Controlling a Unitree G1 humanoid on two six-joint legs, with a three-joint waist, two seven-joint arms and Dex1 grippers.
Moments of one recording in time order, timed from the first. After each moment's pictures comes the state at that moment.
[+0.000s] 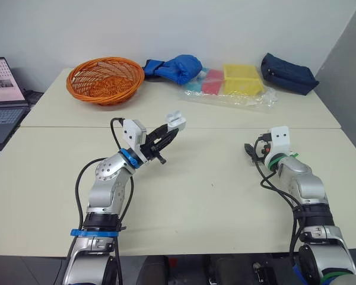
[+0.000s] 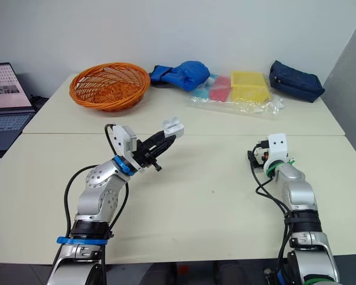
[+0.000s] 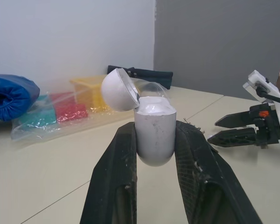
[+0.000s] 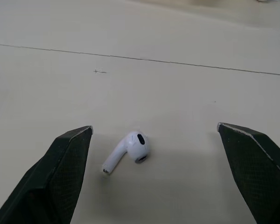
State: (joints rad) left arm -0.46 0.29 0.08 0.15 -0.37 0.03 -0.81; right arm -0.52 -0.33 -0.13 0.31 0.18 0.48 0.25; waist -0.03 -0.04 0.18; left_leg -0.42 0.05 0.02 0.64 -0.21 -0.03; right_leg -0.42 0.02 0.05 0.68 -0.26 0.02
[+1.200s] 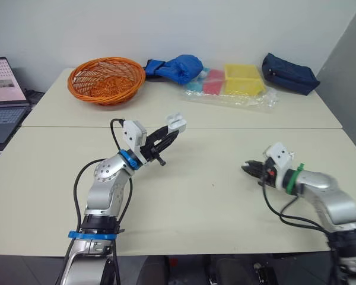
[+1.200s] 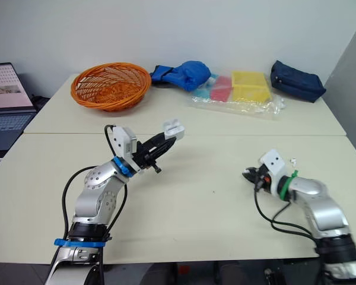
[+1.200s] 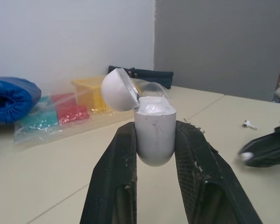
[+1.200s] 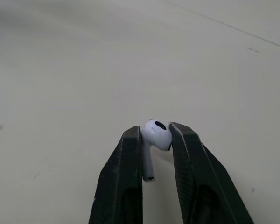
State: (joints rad) left arm -0.42 0.31 0.06 0.12 -0.38 0.04 -0.82; right arm -0.23 -0.73 0.02 -0.17 0.31 0.54 0.86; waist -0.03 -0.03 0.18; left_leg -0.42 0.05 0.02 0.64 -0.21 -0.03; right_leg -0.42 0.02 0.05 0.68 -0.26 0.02
